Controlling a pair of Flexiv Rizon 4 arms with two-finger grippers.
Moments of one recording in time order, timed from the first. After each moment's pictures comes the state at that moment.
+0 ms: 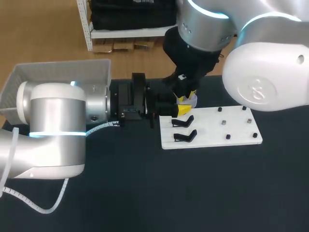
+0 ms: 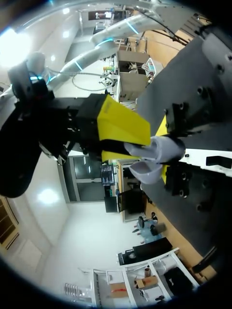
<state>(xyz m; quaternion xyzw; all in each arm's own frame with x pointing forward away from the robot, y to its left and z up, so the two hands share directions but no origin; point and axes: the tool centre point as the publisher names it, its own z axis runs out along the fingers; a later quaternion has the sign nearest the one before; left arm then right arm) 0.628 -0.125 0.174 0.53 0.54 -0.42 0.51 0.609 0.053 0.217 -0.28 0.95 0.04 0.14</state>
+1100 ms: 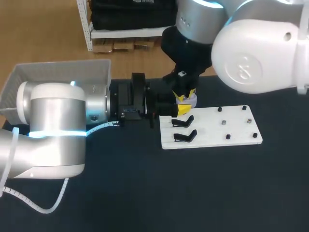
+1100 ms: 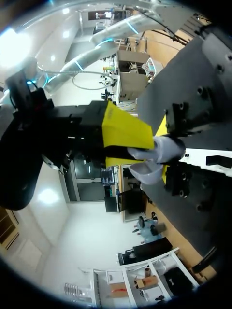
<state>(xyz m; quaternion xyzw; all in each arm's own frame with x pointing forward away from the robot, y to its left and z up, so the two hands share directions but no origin) 0.629 -0.124 0.173 0.53 0.54 -0.42 0.51 0.613 0.052 0.215 -0.32 0.94 0.04 0.10</state>
